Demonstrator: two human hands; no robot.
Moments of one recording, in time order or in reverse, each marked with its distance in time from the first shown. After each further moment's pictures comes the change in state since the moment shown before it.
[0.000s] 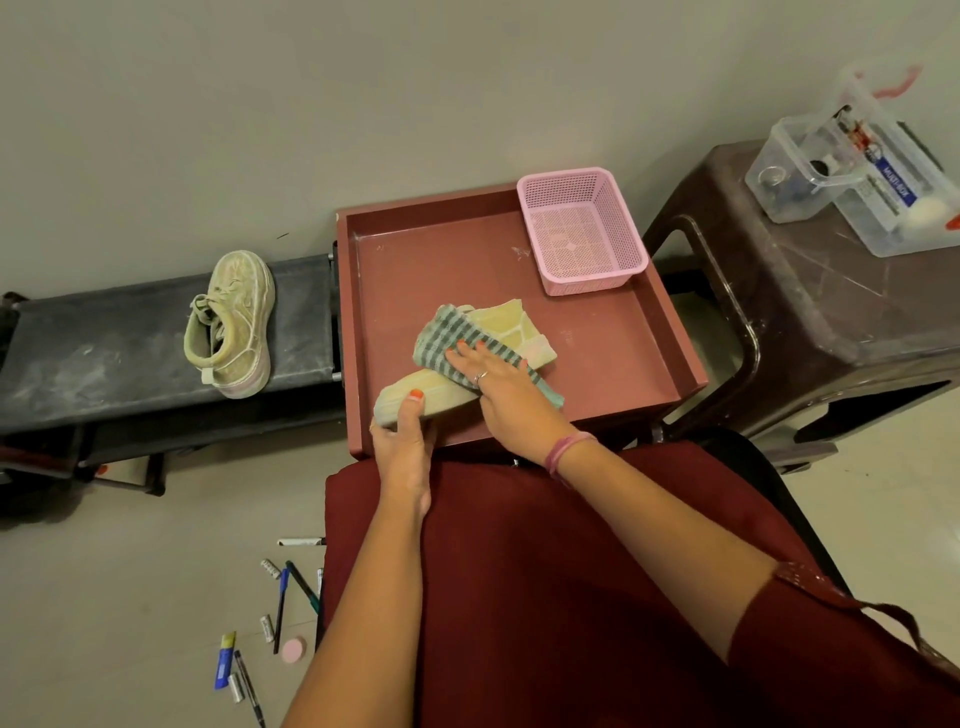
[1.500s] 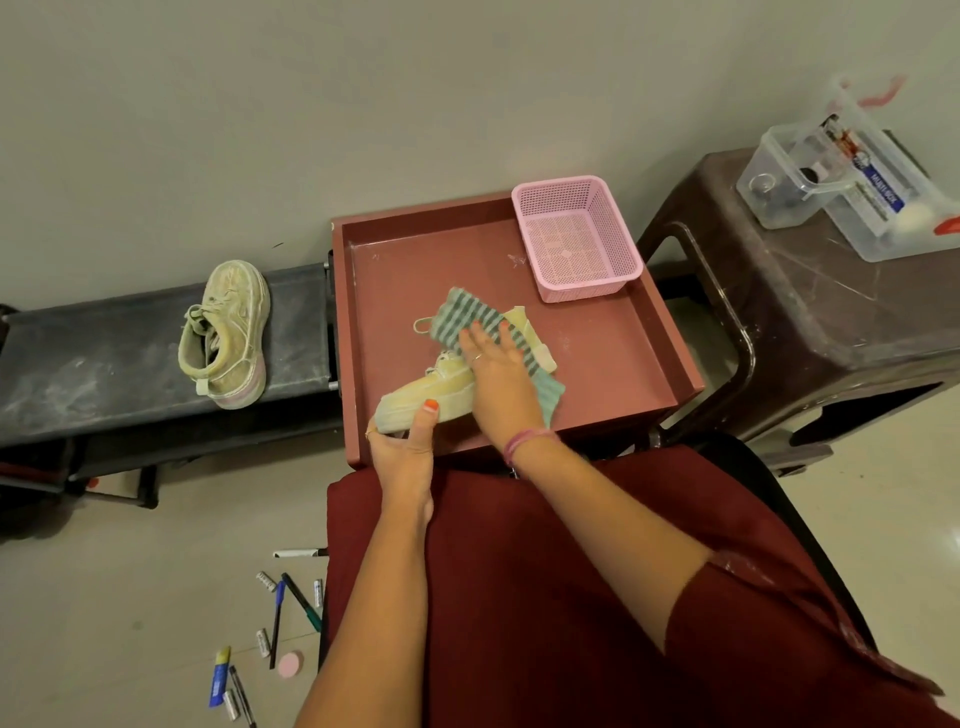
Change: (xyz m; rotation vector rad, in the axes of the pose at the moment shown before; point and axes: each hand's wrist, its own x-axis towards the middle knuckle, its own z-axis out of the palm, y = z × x) left_hand 0.004 -0.005 -0.003 0.134 -0.035 0.095; right_hand 0.022 -0.011 0.013 -0.202 0.274 0.116
